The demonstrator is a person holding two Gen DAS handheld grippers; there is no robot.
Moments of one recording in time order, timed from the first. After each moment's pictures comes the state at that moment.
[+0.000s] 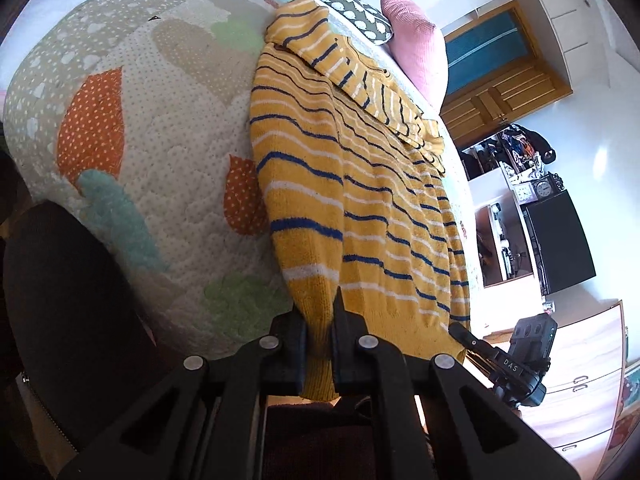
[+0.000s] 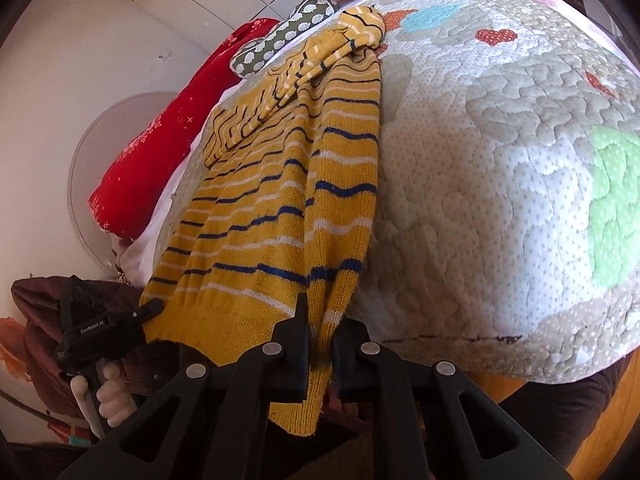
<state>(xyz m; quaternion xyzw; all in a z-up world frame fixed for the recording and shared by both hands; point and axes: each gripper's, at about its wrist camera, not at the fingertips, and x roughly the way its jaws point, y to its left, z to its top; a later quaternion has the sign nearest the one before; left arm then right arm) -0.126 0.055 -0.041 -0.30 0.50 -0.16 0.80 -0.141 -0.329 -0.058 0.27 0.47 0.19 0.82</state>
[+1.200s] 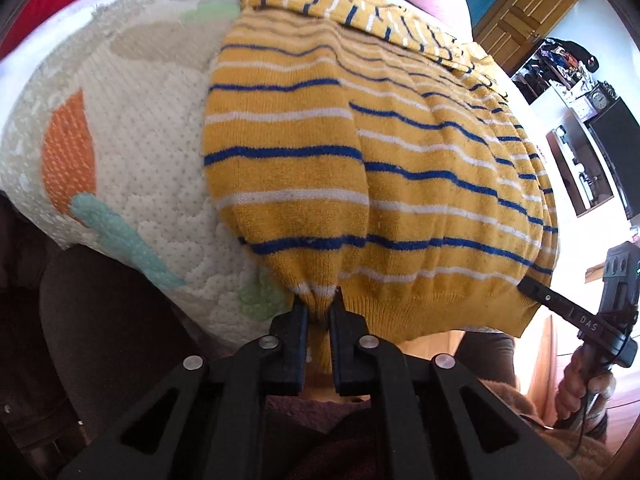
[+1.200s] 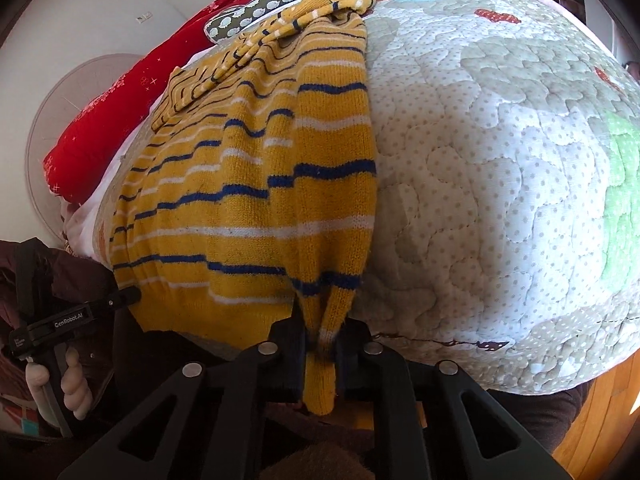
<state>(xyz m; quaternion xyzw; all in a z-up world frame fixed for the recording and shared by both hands) -0.101 0.005 -0.072 -0.10 0.55 -0.10 0.82 -0.121 -0.312 -0.094 0.18 0.51 0.14 0.83</state>
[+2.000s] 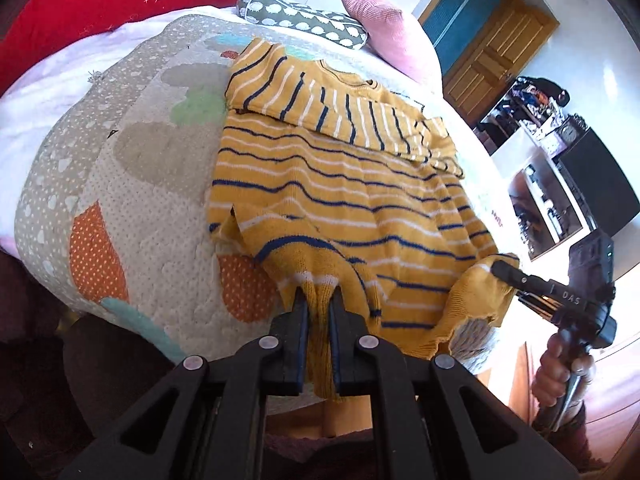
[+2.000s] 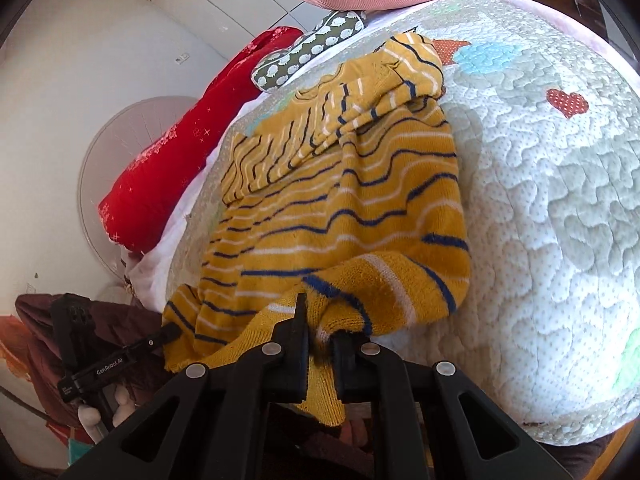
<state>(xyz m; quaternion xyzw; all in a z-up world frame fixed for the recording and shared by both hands) -0.071 0.026 0.000 -0.16 0.48 -0.14 0.85 -0.068 -0.312 -0.026 0.27 0.44 0.21 0.83</state>
